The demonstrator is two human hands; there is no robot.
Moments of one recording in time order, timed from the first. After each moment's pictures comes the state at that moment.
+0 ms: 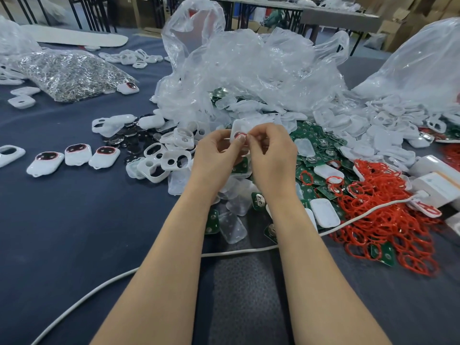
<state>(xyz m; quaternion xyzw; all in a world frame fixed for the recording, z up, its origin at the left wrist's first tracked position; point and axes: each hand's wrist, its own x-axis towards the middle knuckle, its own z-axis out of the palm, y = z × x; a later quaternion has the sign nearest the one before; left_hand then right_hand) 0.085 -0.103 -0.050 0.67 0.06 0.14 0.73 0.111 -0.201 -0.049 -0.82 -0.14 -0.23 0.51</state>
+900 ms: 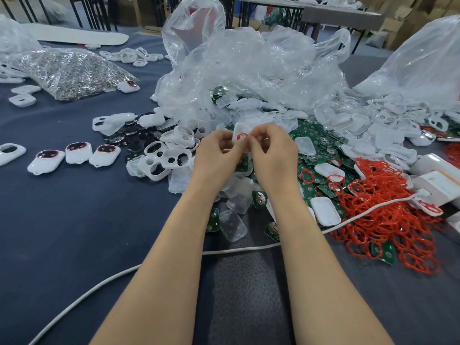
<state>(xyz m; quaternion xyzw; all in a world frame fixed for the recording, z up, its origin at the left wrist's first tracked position) 0.084 -0.103 -0.047 0.74 0.07 0.15 0.65 0.114 -0.204 -0.047 -0.83 -0.13 -0.20 0.50</state>
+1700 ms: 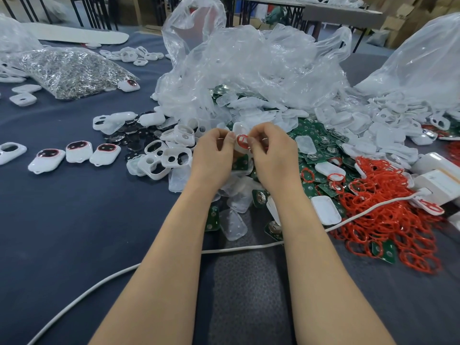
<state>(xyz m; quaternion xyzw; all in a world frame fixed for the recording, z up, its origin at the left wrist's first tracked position) 0.086 -0.100 -0.048 0.76 0.10 0.18 0.62 0.116 -0.209 -0.047 -0.85 -0.17 -0.18 0.46</state>
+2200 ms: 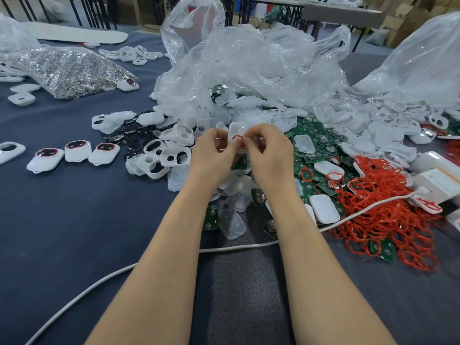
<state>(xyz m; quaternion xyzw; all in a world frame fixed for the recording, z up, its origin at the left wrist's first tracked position) 0.089 -0.099 -0.053 0.73 0.09 0.16 0.66 0.116 -0.204 -0.052 -0.83 -0.17 -0.20 0.50</state>
